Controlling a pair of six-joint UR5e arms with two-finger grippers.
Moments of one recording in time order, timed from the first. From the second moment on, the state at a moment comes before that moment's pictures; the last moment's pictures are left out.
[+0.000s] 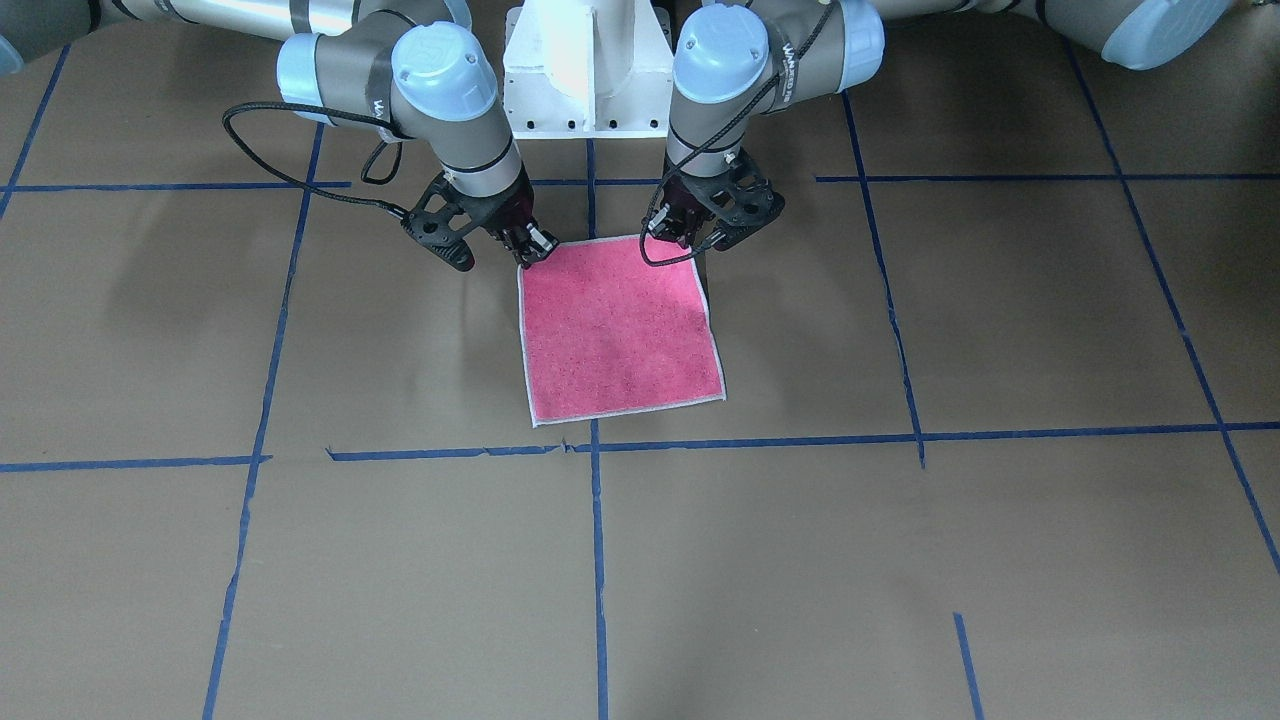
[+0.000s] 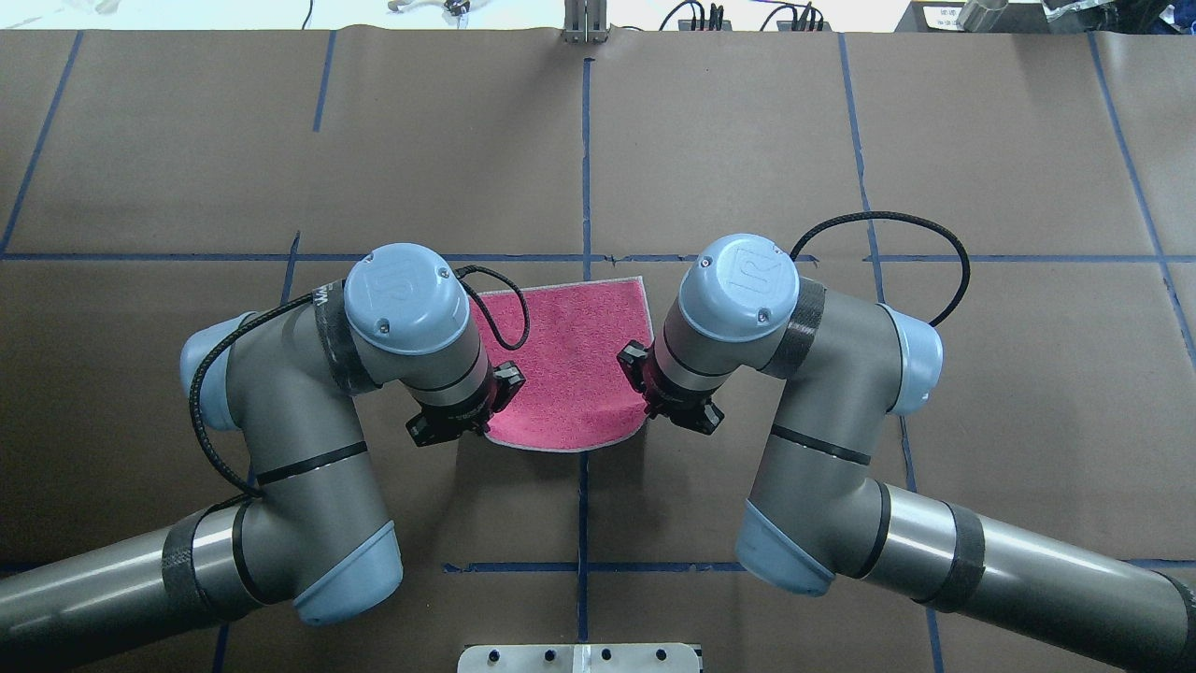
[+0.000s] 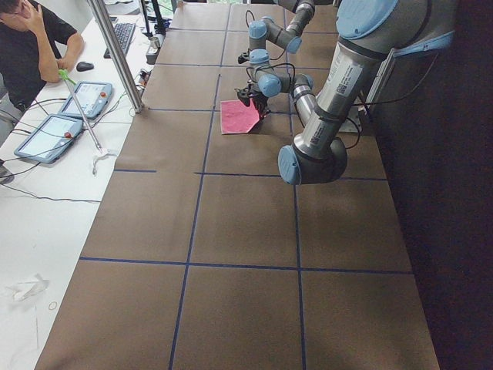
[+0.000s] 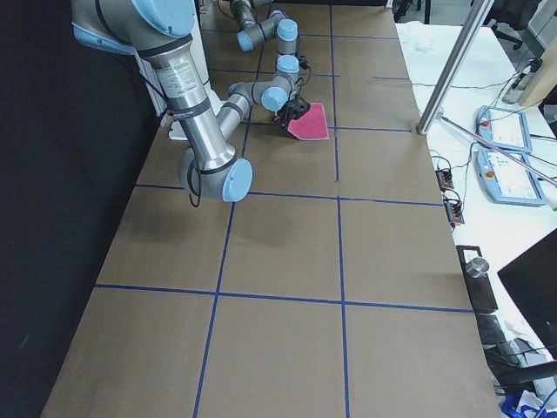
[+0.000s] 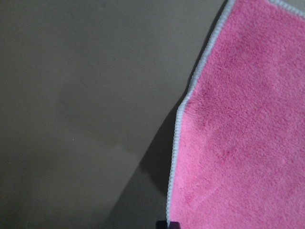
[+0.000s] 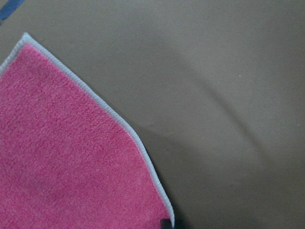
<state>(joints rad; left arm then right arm) -0.47 -2.19 -1.78 -1.50 -1.95 -1.85 0.48 -0.98 1.73 -1.50 1.96 1.99</state>
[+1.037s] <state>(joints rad) -0.48 -2.18 -1.73 -1.61 -1.99 -1.98 0.50 -0.95 1.67 -1.49 2.00 2.13</state>
